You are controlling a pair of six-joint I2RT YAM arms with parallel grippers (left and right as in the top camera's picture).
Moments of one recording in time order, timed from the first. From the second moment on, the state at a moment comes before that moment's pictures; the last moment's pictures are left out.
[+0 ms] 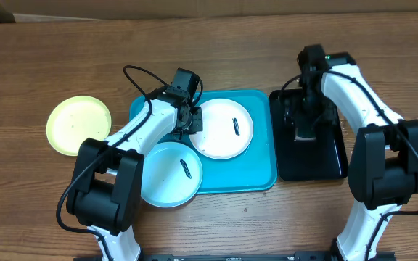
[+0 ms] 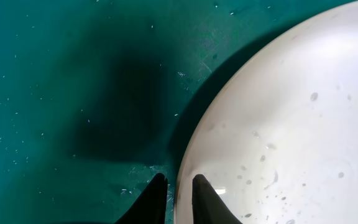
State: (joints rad) left arm -0.35 1.92 1.26 -0.66 0.01 -0.41; right arm 0.15 2.04 1.55 -1.16 0.05 0.24
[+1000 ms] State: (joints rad) left arm -0.35 1.92 1.26 -0.66 0.01 -0.41; right arm 0.14 2.03 1.51 -1.08 0.06 0.23
